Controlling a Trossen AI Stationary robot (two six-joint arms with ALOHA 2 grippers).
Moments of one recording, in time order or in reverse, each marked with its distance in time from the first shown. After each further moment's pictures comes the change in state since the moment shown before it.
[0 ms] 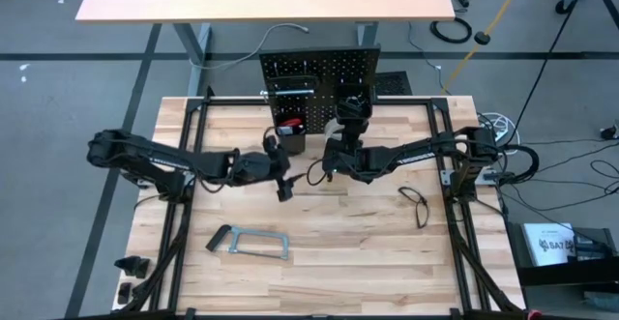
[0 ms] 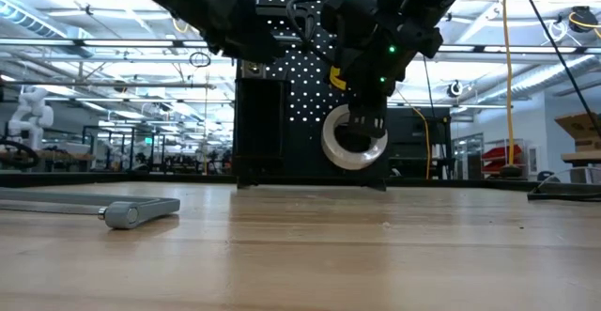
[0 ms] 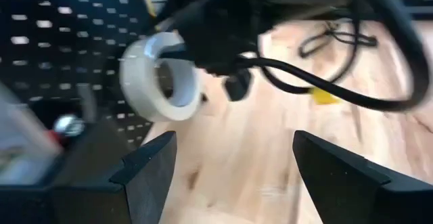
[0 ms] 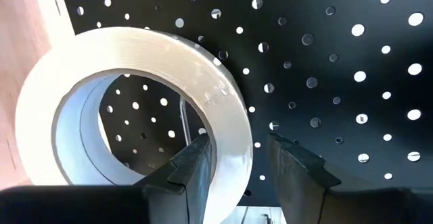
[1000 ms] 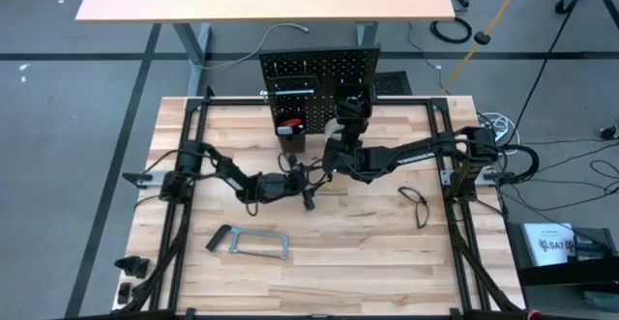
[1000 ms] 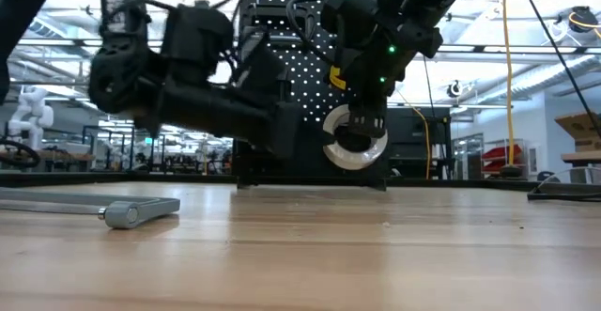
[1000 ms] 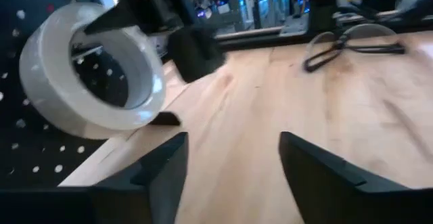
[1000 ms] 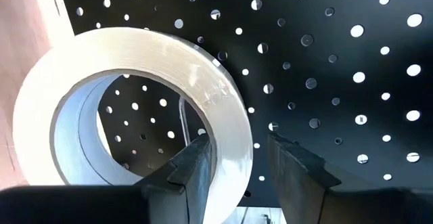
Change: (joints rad) left arm -0.006 0.743 -0.121 1.210 -0.039 0.186; right arm 0.000 0.000 0.000 0.004 0.000 -0.004
